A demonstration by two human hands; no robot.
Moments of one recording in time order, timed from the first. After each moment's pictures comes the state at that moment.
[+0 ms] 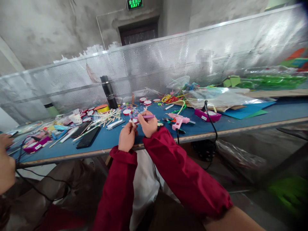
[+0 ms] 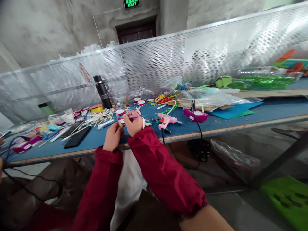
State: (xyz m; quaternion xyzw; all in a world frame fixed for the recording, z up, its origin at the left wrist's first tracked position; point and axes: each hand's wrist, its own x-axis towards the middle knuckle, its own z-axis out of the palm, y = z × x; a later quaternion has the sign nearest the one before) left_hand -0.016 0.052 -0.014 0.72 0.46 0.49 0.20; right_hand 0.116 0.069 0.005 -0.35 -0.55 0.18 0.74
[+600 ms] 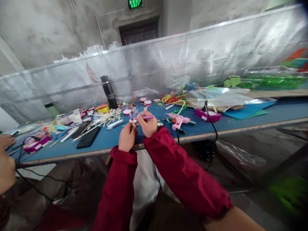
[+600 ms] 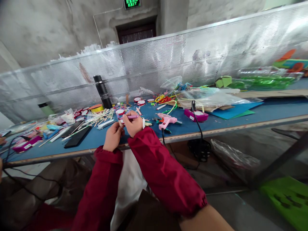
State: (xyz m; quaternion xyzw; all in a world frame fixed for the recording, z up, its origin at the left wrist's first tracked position) left_hand -0.015 0.052 -0.014 0.72 0.46 0.48 0.20; right_hand 0.115 0.066 0.006 -0.35 -0.56 0.18 0.73
